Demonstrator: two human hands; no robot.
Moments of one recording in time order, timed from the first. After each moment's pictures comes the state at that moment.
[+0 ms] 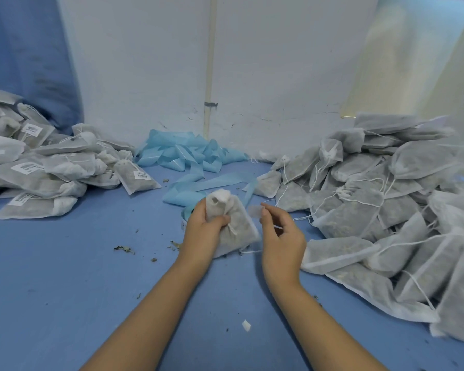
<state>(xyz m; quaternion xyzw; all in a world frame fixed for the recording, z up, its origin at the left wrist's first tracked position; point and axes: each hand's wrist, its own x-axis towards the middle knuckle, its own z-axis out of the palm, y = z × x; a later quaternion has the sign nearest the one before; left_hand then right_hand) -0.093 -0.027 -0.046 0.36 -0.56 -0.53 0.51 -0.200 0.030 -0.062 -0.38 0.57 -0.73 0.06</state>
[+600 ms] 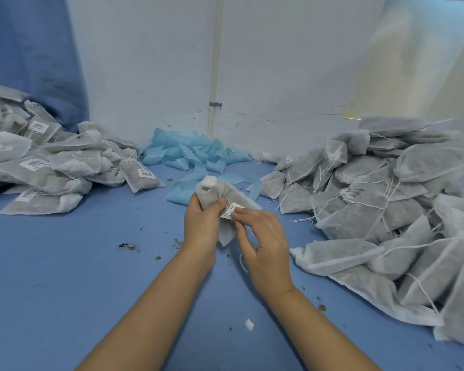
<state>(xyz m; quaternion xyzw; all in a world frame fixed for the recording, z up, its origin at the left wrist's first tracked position) -0.096 -0.029 -0.030 0.36 -0.42 -0.62 0.56 -0.186 0.031 -0.065 -0.63 0.50 -0.56 -0.20</state>
